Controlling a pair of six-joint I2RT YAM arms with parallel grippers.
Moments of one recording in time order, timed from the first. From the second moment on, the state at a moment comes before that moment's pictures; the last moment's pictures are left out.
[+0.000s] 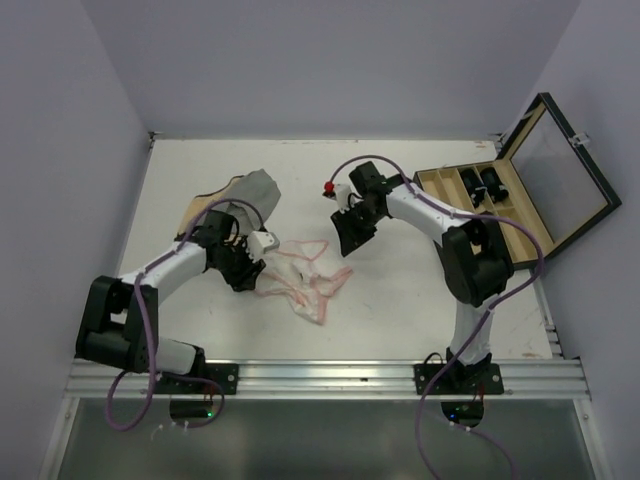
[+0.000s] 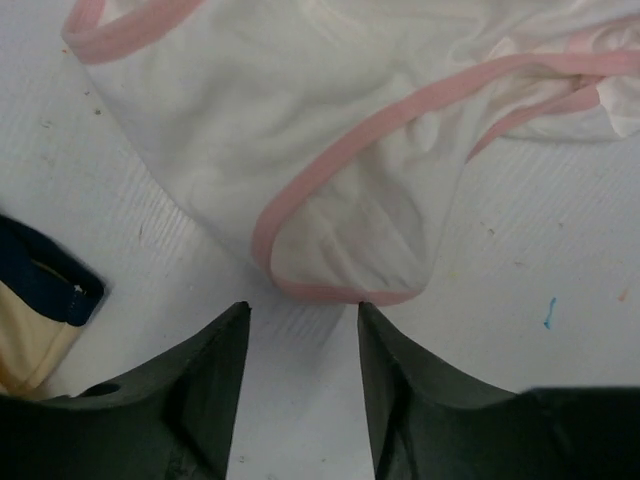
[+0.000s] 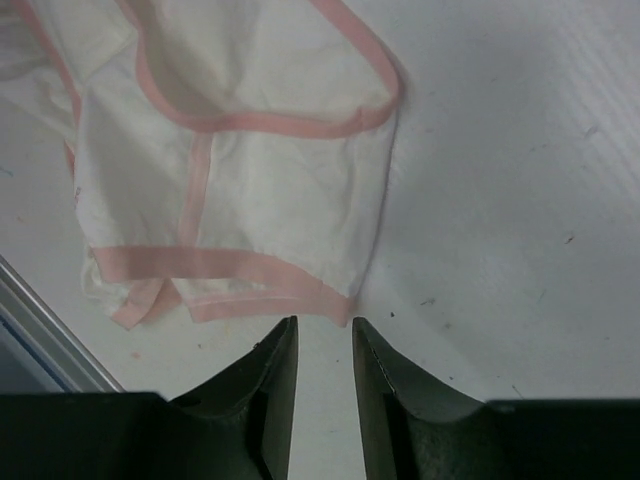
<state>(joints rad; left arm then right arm) -0.23 1.44 0.75 -0.52 0.43 0.65 0.51 1.93 1.49 -0.79 -0.40 -0.16</state>
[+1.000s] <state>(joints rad) -0.23 1.72 0.96 -0.39 0.50 0.53 0.49 2.25 1.80 -0.70 -0.23 -0.13</state>
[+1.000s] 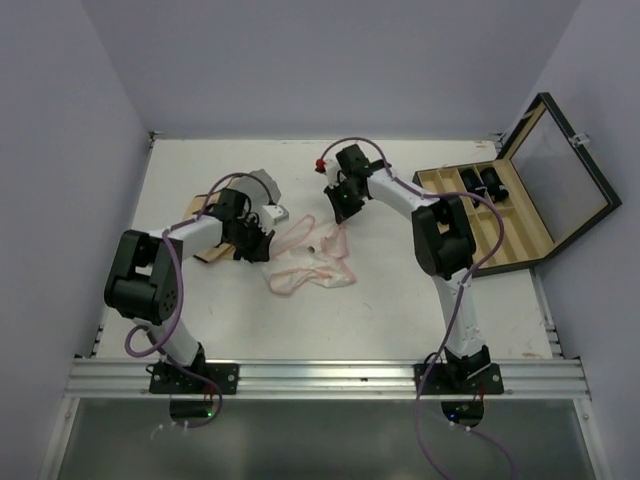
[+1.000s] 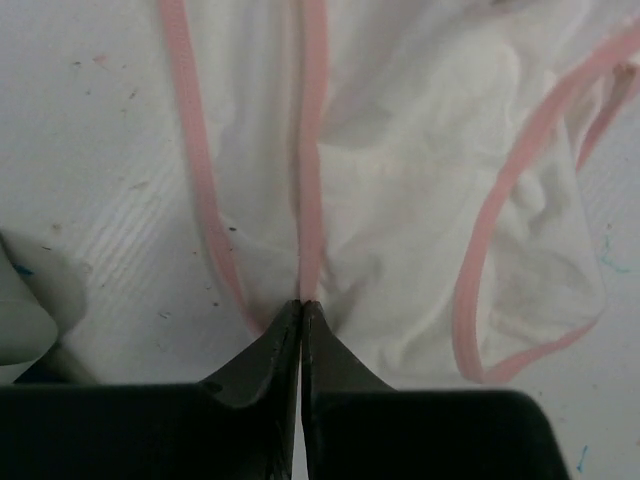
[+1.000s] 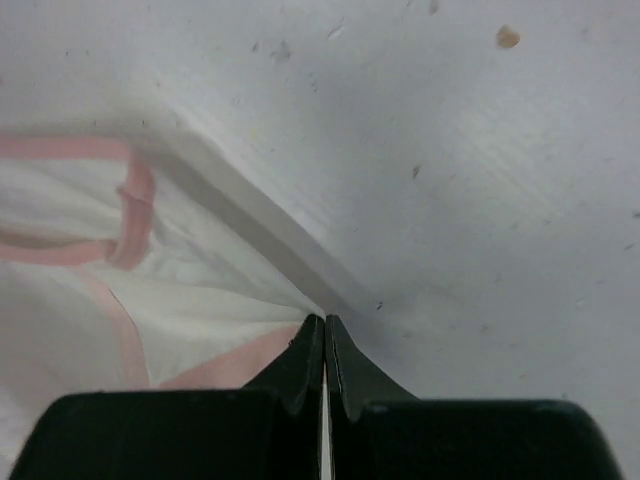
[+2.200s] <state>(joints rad) -0.33 1.99 1.30 -0.30 0.42 0.33 0.42 2.04 1.44 -0.76 -0.41 -0.12</state>
